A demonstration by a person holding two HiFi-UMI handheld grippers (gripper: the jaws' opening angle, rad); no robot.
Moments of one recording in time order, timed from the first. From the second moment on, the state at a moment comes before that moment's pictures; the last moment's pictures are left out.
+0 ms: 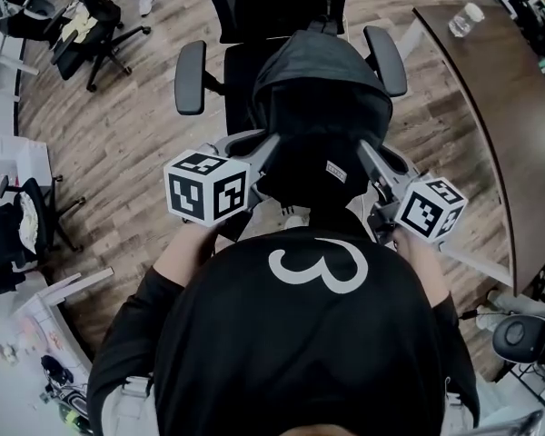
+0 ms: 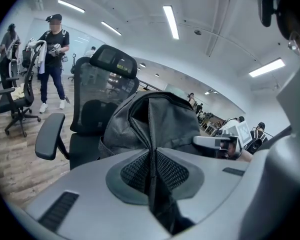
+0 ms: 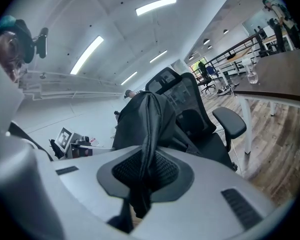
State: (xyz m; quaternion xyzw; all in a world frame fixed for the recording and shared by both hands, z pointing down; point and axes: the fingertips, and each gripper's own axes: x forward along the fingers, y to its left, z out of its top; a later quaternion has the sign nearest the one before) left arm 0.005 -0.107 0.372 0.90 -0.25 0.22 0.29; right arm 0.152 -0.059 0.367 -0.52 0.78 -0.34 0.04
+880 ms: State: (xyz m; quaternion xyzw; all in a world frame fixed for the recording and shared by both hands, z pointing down) left arm 0.007 -0.214 0.366 0.87 -0.32 0.20 0.32; right arm 0.160 -0.188 0.362 -0.46 0.82 -0.34 0.01
